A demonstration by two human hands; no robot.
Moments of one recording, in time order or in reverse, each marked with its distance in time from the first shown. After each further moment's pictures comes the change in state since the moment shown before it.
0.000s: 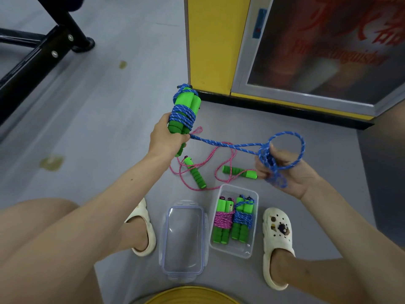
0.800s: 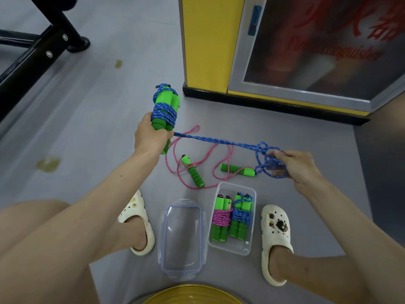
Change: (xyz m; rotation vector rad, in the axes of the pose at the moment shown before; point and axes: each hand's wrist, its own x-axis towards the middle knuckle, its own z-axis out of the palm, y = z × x) left_hand 0.014 -0.008 -0.013 0.051 0.134 -0.066; right_hand 0.000 0.000 -0.019 -0.495 0.719 -0.101
